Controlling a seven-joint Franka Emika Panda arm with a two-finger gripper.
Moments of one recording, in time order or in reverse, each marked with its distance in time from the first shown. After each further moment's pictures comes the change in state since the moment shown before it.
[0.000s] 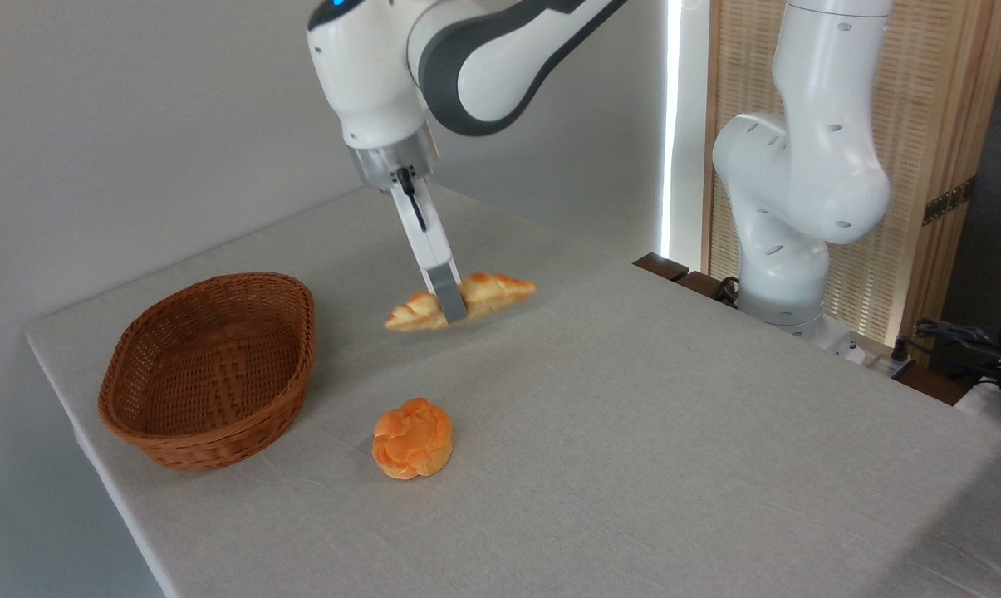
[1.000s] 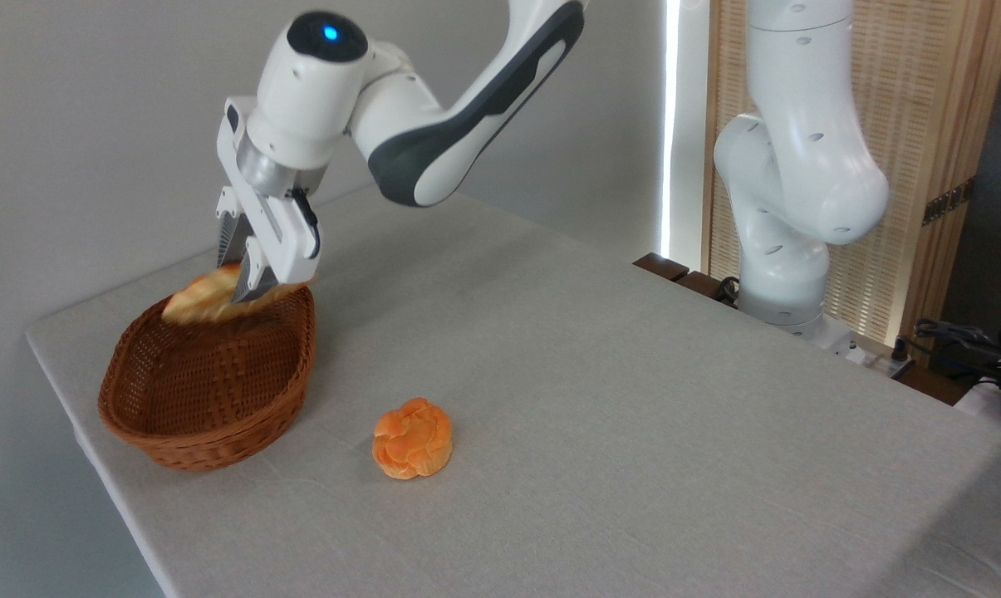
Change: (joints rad) arm -0.027 0.282 -0.082 0.167 -0.576 0.724 0.001
